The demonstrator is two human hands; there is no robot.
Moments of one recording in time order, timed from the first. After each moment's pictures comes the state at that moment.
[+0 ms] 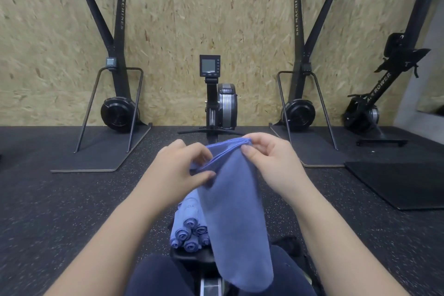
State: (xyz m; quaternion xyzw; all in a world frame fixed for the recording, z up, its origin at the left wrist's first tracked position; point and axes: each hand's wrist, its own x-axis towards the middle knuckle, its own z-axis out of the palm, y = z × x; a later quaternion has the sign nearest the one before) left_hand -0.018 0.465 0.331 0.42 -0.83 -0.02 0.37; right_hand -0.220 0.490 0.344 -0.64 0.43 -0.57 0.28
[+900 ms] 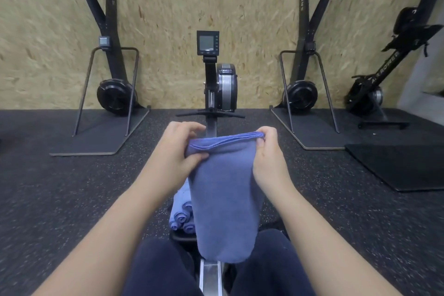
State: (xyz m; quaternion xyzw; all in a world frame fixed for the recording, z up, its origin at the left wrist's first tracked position) left_hand -0.026 0.435 0.301 0.42 -0.78 -0.10 0.45; right_hand -0.220 0.449 0.285 -0.58 0.59 -0.53 0.16
